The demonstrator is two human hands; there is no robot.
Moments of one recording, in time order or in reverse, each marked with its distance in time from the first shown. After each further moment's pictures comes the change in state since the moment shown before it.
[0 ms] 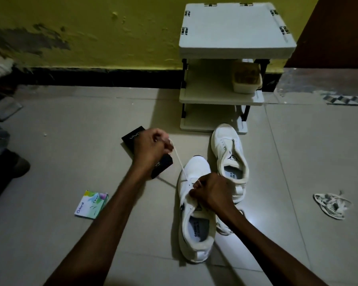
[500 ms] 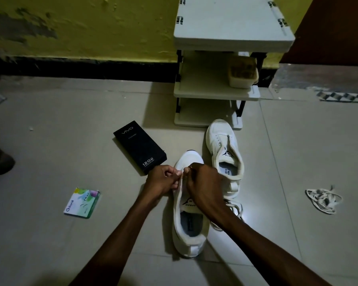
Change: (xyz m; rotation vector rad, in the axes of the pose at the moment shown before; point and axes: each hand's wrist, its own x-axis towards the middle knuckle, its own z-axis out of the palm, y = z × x) left_hand -0.034 -0.090 0.035 0.076 -0.221 -0.275; right_hand 0.004 -0.007 0.014 -0.093 0.215 -0.113
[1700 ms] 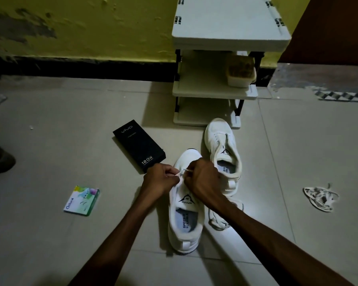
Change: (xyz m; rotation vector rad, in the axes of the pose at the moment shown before) left_hand -0.025 0.019 -0.010 0.379 -0.003 0.071; right_hand 0.014 0.007 -0.001 -0.057 -0.140 0.058
